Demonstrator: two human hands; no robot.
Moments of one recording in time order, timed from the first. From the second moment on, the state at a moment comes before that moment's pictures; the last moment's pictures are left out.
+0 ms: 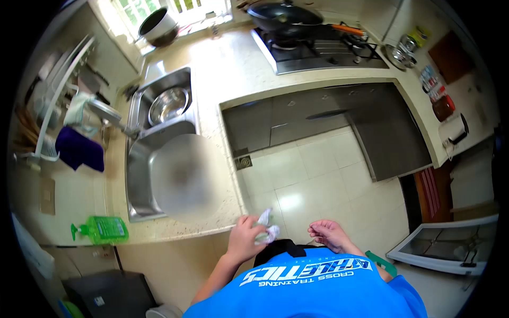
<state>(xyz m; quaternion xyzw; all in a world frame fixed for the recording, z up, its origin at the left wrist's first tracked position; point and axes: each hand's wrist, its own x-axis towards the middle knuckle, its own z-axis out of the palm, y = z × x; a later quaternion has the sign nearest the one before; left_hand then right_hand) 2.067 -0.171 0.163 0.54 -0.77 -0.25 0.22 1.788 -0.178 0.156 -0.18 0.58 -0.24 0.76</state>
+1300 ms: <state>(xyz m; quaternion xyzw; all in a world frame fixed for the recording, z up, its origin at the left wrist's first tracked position) 1.416 -0.386 0.161 0.11 -0.77 -0.62 0.11 1.283 -0.160 0.160 0.09 0.56 -0.68 0.46</state>
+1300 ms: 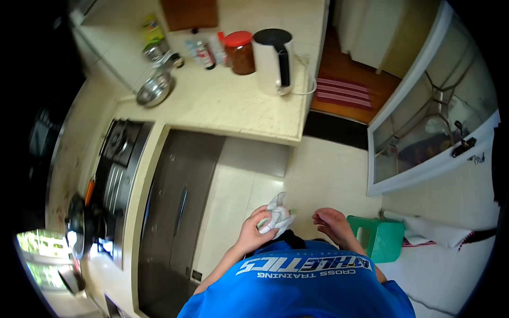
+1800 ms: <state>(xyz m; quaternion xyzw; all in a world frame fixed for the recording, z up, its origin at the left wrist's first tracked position) 1.117 -0.345 0.185 -0.12 -0.73 -0.65 -0.17 1.081 -0.157 0.151 0.03 0.39 -0.80 0.45</state>
